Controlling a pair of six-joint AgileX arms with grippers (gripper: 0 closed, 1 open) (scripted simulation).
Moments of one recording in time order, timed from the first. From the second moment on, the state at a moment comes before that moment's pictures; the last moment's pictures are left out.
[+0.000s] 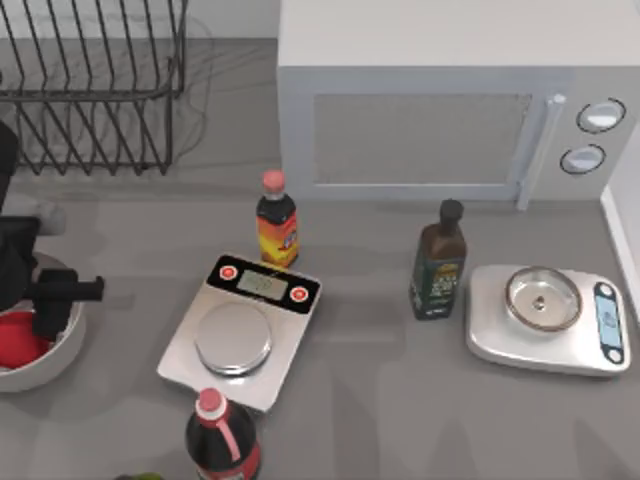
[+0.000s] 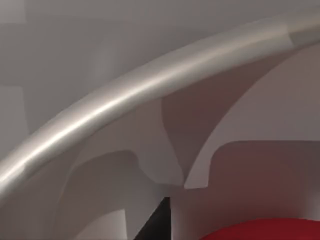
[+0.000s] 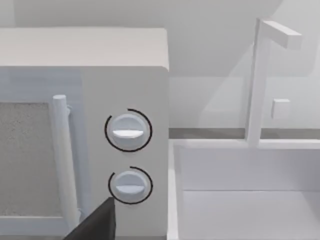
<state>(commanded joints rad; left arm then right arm) 0.00 1.88 0.95 -0.64 0.00 0.02 0.00 0.00 0.00 0.00 0.00 0.00</state>
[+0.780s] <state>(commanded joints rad) -0.01 1.78 1.51 -1.28 0.00 0.02 0.00 0.00 0.00 0.00 0.00 0.00</state>
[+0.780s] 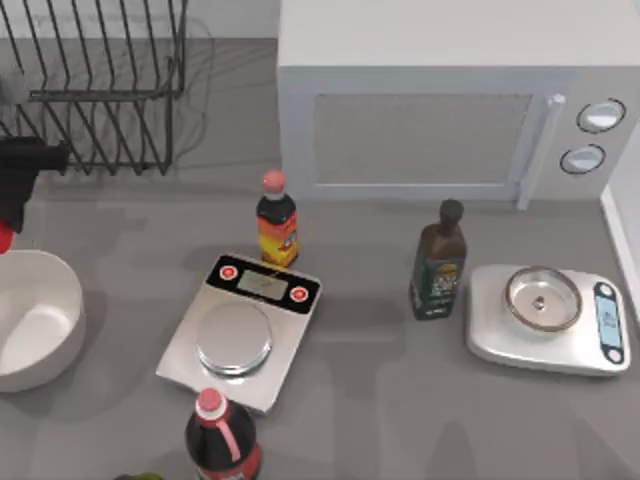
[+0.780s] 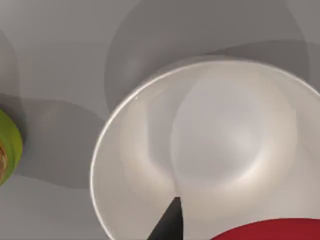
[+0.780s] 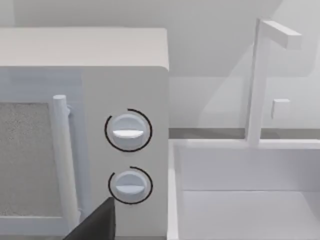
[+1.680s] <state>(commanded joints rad) -0.02 1.74 1.93 -1.72 0.00 0.00 0.00 0.00 0.00 0.00 0.00 0.00</state>
